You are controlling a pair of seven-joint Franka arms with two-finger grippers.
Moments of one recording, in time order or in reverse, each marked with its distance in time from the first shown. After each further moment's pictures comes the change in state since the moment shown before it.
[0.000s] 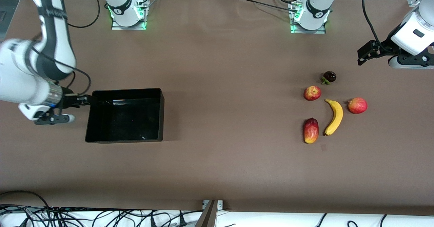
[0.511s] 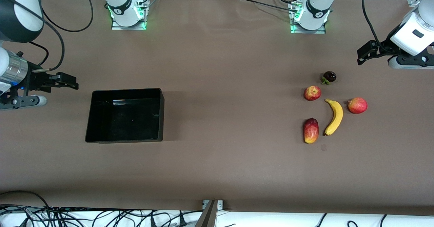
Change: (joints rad) left arm 0.000 0.002 0.000 0.000 0.000 -0.013 0.000; right arm 0.020 -0.056 0.017 0.232 -0.093 -0.262 0.039
